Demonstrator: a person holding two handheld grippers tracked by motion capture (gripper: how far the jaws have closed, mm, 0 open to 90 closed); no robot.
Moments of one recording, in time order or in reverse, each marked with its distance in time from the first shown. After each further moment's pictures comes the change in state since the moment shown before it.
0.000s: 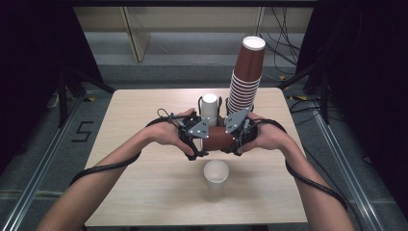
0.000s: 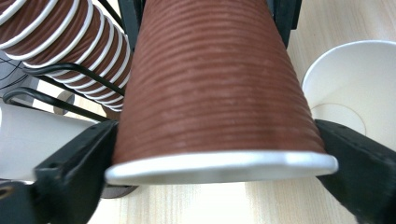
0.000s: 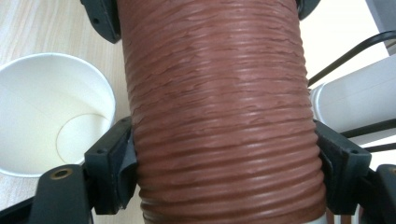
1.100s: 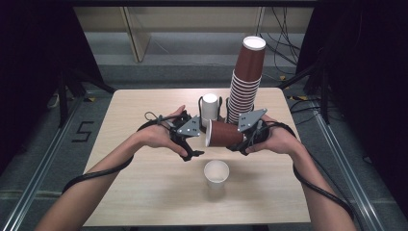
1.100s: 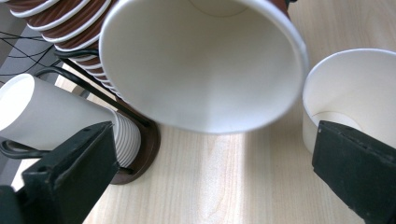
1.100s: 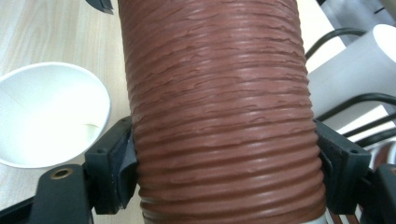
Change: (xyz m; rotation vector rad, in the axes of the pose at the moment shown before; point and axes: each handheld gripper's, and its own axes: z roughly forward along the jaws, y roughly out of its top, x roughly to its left) left arm -0.006 -0.020 -0.014 -0.094 0.063 -0.110; right arm 0.003 -0.024 -0.017 -0.125 -0.074 0.074
